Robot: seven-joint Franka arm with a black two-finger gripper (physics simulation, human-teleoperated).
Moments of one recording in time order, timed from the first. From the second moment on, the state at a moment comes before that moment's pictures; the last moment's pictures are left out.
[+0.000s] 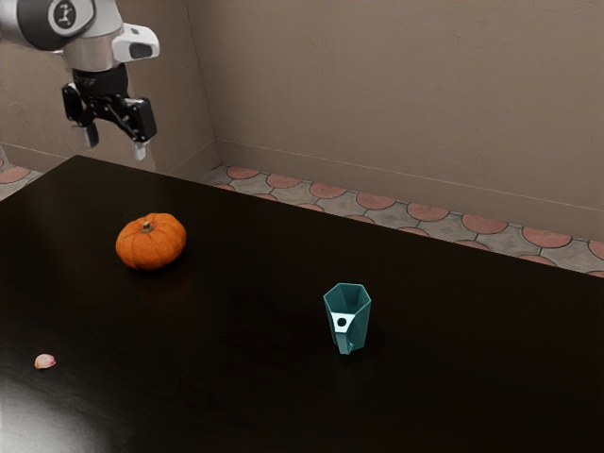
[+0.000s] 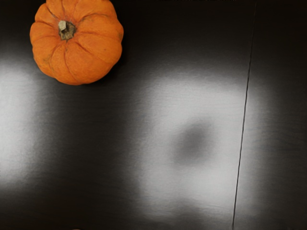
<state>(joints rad) -0.12 -0.08 0.21 -1.65 0.16 1.58 -0.02</state>
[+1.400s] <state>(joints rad) -0.44 0.25 0.03 -1.94 0.07 2.18 -0.77</state>
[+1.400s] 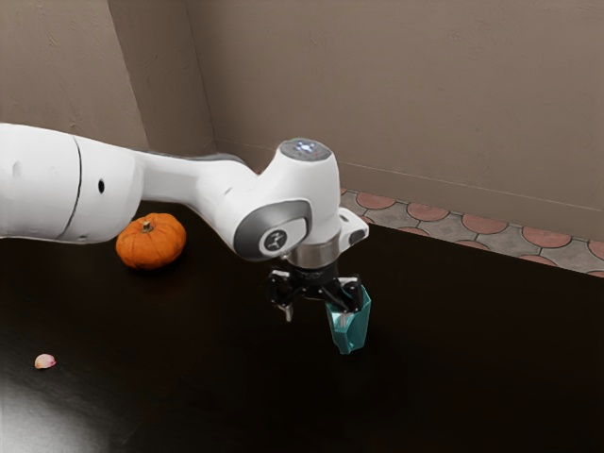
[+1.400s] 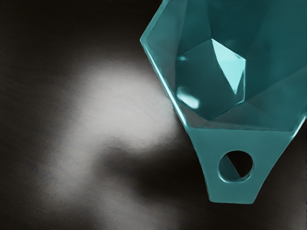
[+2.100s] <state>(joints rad) -0.44 0.40 0.02 -1.90 0.14 2.34 -0.75</state>
